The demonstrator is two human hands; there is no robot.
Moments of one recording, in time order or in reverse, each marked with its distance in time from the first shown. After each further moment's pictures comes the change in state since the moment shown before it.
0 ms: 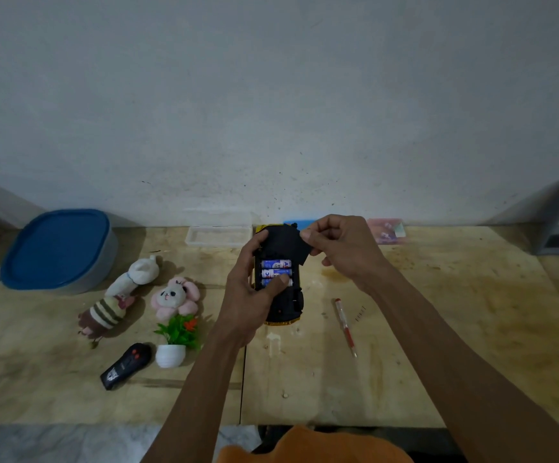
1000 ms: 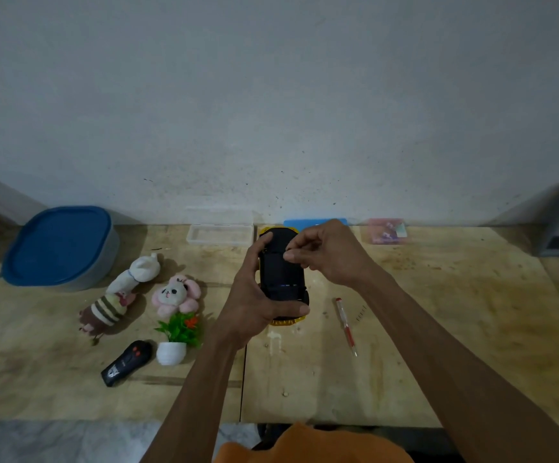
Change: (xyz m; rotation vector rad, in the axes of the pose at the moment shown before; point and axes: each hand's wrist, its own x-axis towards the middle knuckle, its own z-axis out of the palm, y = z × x) left_hand -0.011 0.019 0.003 -0.045 -0.177 -0.084; right_hand 0.004 -0.002 0.010 -0.262 -0.221 -0.136
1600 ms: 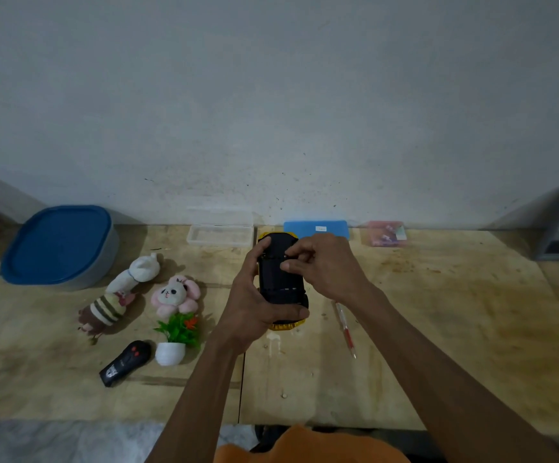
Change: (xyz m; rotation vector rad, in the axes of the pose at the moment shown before) left_hand -0.003 -0.009 -0.004 0.011 0.034 -0.018; right_hand -0.008 0.002 0.022 -0.232 0.132 -0.067
